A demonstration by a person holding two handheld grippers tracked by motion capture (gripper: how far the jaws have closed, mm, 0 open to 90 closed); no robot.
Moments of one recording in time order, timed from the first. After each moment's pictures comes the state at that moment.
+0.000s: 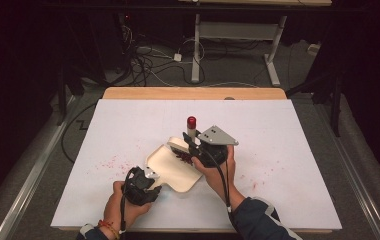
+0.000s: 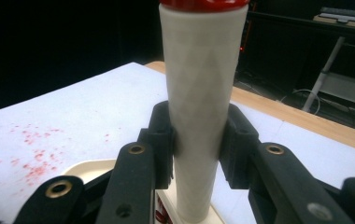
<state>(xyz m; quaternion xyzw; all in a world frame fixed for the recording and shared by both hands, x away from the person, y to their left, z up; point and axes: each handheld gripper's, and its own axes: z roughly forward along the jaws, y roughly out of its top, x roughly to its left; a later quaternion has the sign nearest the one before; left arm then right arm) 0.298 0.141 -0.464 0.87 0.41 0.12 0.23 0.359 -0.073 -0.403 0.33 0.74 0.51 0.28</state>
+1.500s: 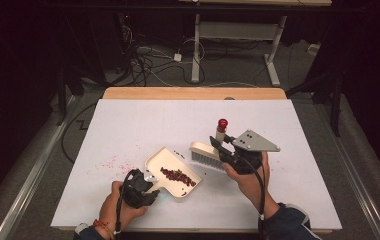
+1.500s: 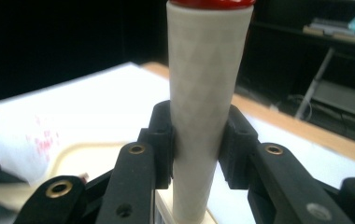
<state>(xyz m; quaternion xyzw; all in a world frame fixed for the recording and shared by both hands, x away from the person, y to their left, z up) 0.292 0.151 -0.467 0.90 0.37 0.10 0.21 0.332 -0.149 -0.378 0.31 0.75 0.51 0.29</state>
